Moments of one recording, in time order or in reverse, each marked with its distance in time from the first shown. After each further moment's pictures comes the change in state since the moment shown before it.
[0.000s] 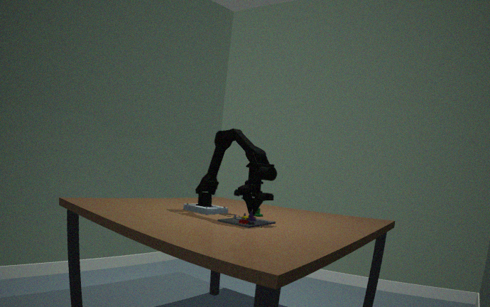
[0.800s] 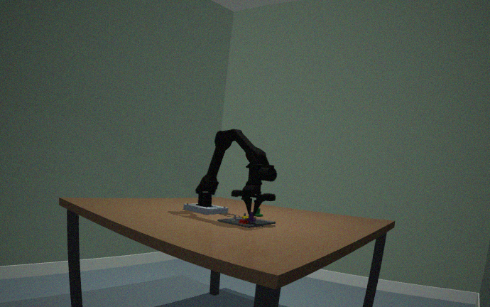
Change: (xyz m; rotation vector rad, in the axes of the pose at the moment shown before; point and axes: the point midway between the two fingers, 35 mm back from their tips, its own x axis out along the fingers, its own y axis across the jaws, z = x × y) arm 0.003 0.000 0.000 -0.350 0.002 -0.002
